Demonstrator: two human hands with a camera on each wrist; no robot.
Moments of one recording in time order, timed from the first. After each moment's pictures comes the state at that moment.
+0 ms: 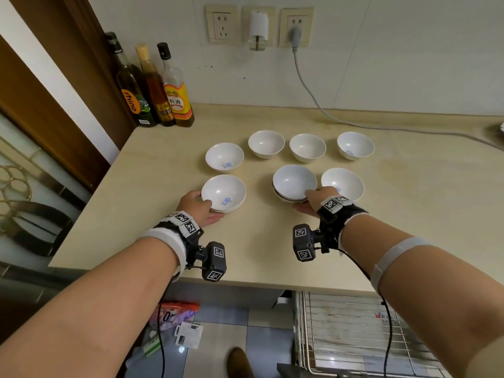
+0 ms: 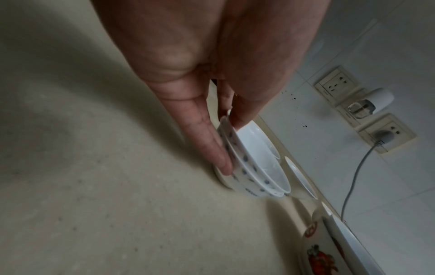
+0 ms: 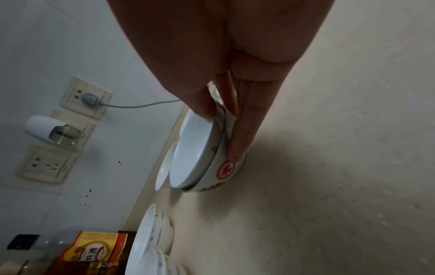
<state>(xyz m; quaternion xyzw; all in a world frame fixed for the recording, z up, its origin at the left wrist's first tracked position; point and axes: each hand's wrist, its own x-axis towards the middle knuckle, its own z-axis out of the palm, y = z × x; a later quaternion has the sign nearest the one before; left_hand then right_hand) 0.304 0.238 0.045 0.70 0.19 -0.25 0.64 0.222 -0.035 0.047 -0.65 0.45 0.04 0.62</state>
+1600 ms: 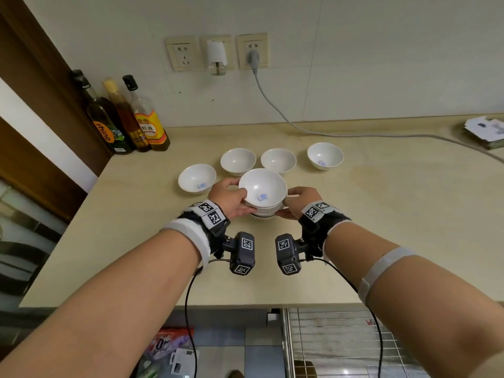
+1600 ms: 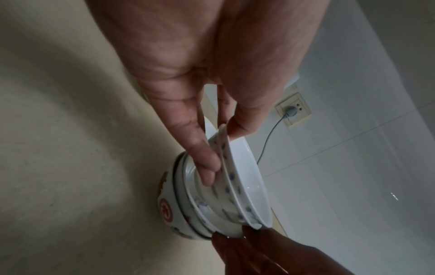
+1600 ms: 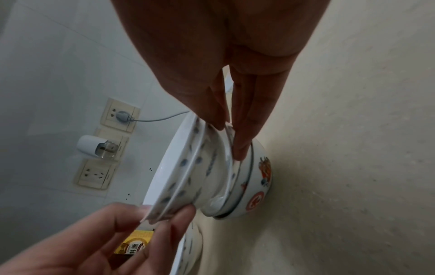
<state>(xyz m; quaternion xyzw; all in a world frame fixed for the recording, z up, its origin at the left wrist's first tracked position) 0.281 0.100 0.105 0.70 0.07 -0.31 0.64 0.207 -0.062 0.076 -0.65 0.41 0.02 0.64</state>
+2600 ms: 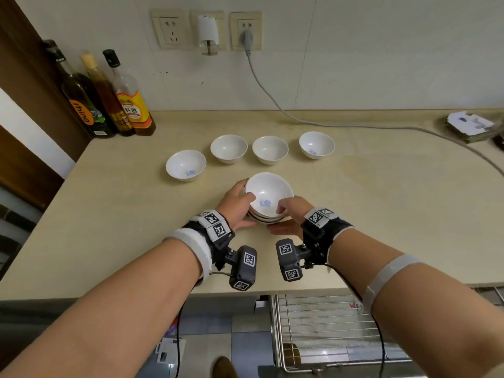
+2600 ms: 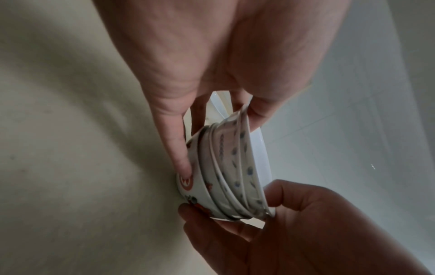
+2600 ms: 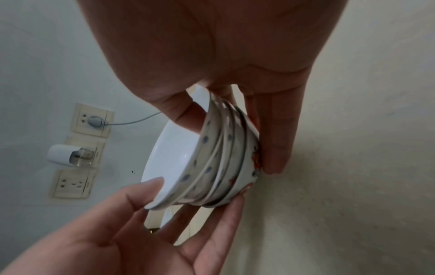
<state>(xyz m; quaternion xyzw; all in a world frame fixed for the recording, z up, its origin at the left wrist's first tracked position) 0.251 0.092 0.068 0.69 0.00 -0.38 0.61 0.177 -0.049 0.062 -0.55 0.44 0.10 0.70</state>
